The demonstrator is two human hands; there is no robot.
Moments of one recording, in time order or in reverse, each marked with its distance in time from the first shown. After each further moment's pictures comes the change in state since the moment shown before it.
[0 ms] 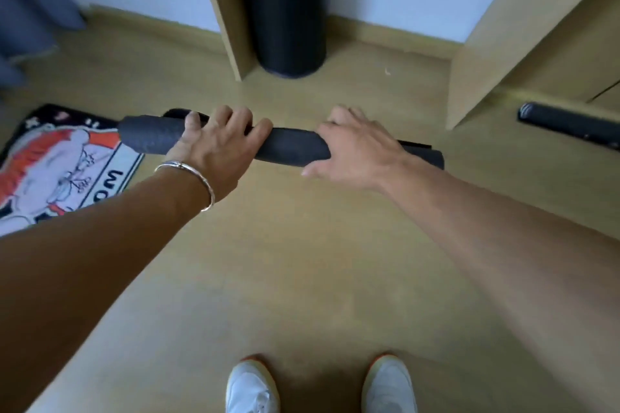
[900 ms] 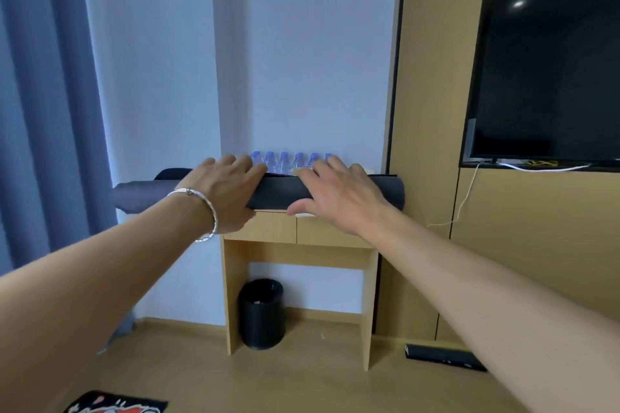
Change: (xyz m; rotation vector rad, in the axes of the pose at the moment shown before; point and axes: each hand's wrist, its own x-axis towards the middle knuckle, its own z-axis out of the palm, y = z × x) left_hand -0.318 -0.104 -0.613 0.122 0.600 -0.160; right_hand -0.474 -0.209 -0.471 -0.593 0.822 0.022
